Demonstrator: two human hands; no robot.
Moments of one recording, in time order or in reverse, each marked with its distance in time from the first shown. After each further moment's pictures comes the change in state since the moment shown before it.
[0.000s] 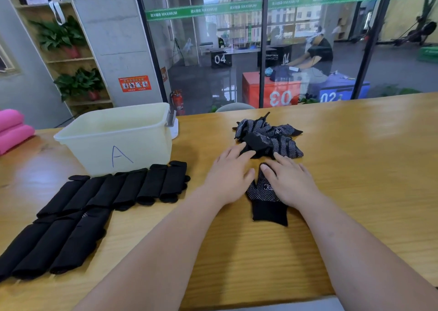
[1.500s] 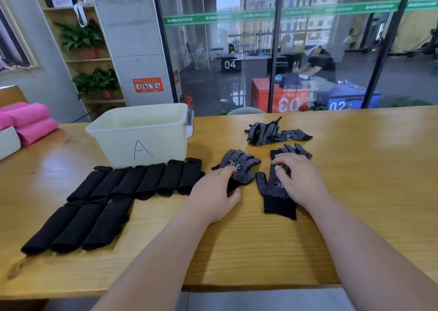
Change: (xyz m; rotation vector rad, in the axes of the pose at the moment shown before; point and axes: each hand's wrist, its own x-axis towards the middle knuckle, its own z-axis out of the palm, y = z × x) left_hand -0.082 -0.031 -0.021 0.007 0.026 -0.139; right_hand -0.011 -0.005 -0.010 0.177 0.241 -0.174
